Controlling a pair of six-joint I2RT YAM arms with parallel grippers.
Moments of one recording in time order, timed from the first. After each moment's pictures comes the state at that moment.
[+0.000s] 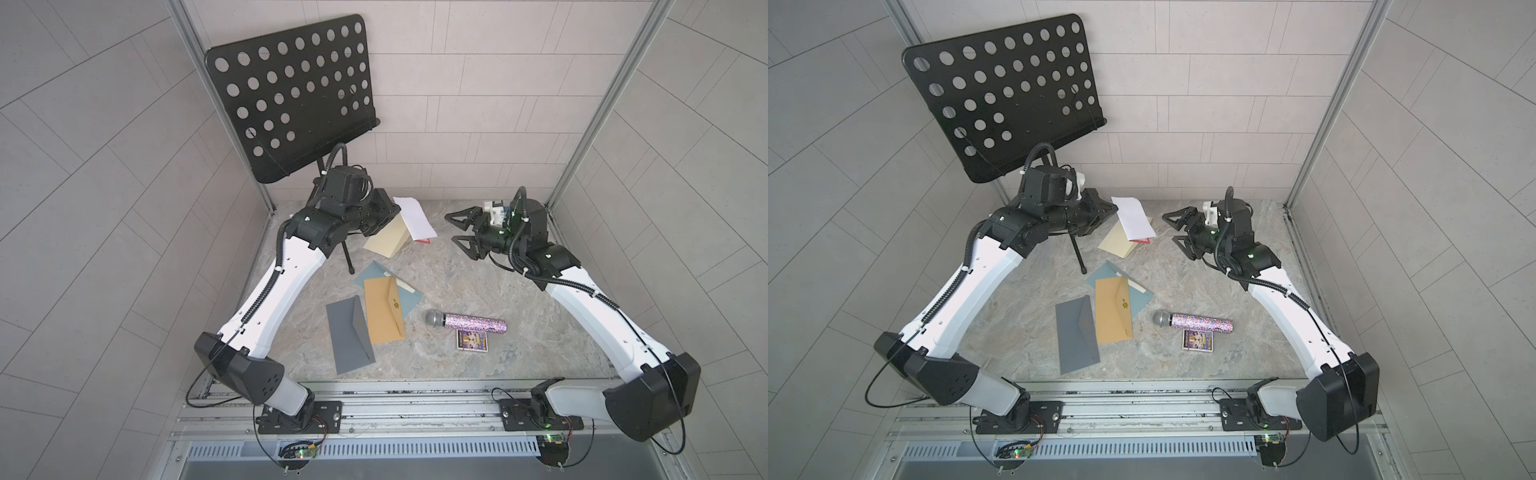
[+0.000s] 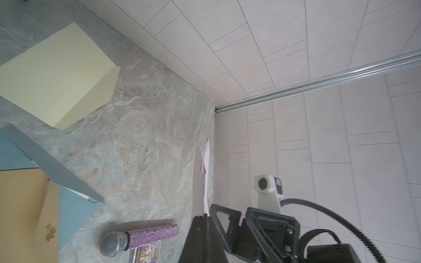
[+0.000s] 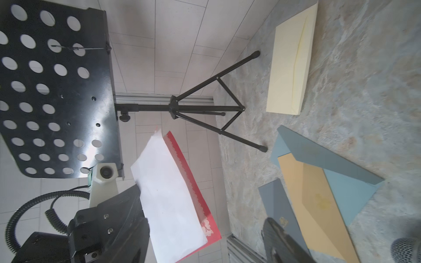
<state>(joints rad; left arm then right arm) -0.46 1.53 1.78 -0.70 0.33 -1.05 0.31 1.28 1.23 -0.25 -0.53 1.33</state>
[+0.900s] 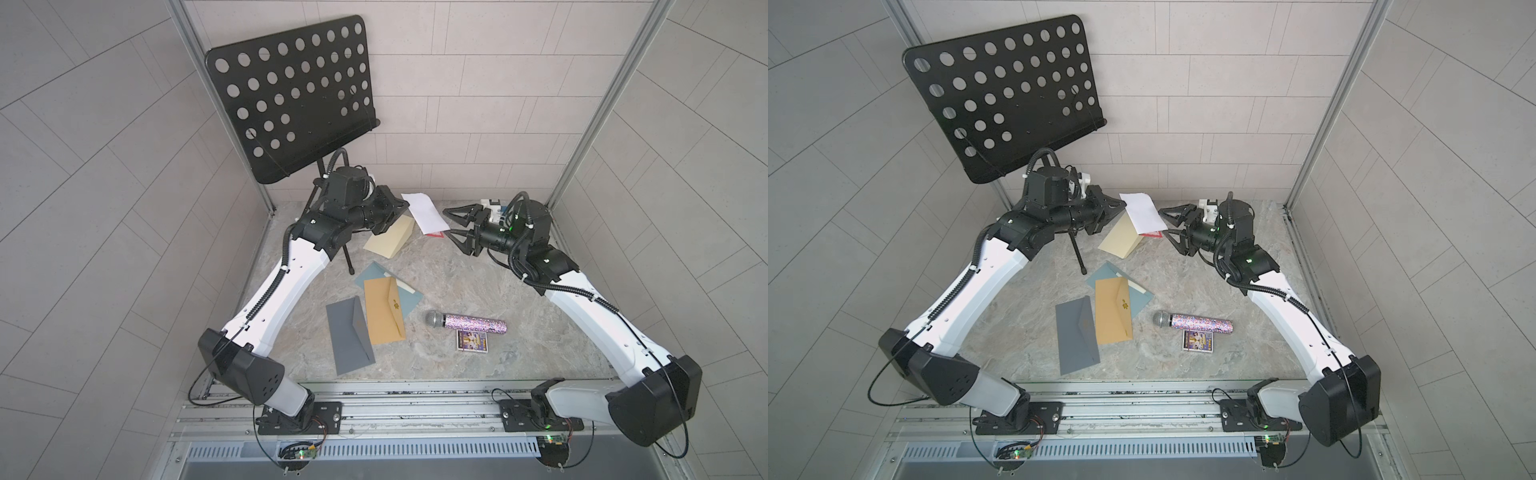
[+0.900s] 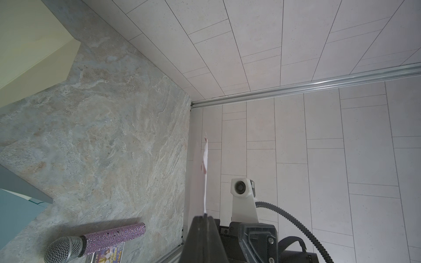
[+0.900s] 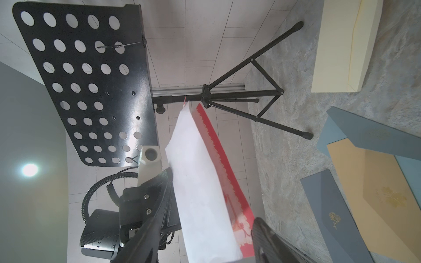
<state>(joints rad) -0.46 1.53 1.71 -0.56 0.40 -1.18 0.33 1.28 1.22 -0.09 -0.58 1.50</state>
